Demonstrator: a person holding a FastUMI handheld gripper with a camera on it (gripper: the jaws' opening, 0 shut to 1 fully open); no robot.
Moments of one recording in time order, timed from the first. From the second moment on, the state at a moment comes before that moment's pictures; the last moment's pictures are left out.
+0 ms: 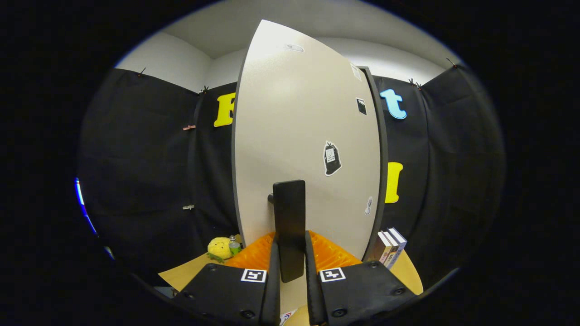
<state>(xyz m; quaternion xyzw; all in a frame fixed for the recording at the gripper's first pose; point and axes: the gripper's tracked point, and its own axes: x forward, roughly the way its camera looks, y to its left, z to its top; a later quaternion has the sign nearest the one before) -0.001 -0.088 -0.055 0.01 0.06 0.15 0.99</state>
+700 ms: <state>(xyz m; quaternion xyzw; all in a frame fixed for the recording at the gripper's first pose) -0.020 -0.177 -0.053 0.01 0.06 0.05 1.00</state>
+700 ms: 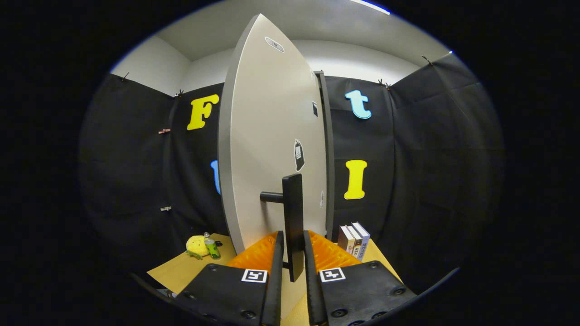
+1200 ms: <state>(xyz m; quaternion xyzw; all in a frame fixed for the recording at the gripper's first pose) -0.025 -0.228 -0.048 0.01 0.05 0.01 1.00</state>
